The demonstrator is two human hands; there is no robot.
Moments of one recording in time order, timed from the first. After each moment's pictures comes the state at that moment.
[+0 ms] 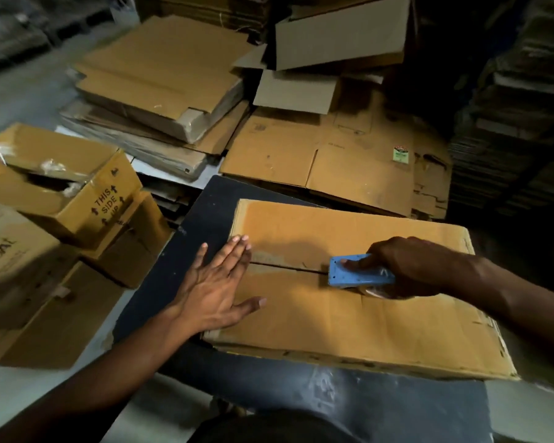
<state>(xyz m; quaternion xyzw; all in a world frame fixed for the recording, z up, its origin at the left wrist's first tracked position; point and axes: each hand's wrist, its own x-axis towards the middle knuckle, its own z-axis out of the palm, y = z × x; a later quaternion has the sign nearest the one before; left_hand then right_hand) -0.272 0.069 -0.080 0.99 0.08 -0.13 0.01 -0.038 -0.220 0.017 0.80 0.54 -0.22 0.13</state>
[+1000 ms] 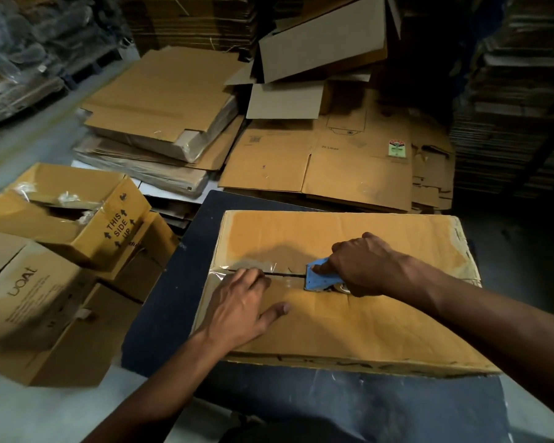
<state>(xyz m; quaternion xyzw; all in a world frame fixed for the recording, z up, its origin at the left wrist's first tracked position) -0.247 -0.002 -0.087 0.99 0.08 0.03 0.06 -0.067 -0.193 0.003 0.80 0.56 -0.10 0.20</state>
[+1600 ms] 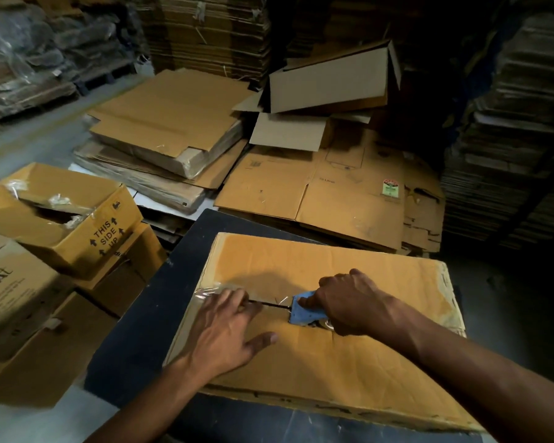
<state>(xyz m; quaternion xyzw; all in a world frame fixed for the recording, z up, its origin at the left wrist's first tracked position) -0.240 -0.005 -0.091 0.99 0.12 0.02 0.02 -0.066 -0.190 0.003 0.79 0.57 -0.10 0.22</state>
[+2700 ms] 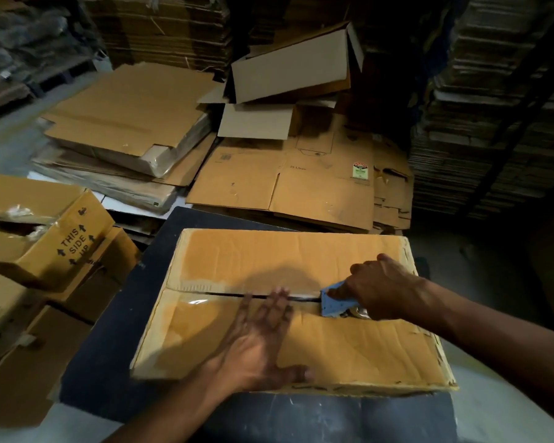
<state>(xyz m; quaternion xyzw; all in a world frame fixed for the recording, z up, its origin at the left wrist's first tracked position) -0.206 -0.099 -0.076 0.98 -0.04 -0.19 0.08 -0.020 -0.285 0.011 0.80 0.53 -0.14 0.25</state>
